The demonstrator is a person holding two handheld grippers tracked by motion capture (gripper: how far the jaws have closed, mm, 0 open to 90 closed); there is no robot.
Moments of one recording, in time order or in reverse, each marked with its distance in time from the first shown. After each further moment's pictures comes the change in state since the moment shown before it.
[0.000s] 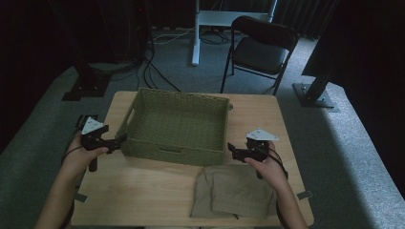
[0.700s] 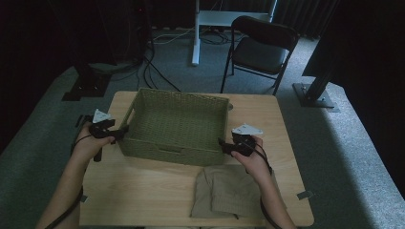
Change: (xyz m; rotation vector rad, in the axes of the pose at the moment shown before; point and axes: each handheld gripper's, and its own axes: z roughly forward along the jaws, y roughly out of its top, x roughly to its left) left arm 0.012 0.006 0.038 0.111 0.065 0.007; right arm 0.019 0.012 0.034 0.039 0.007 -0.004
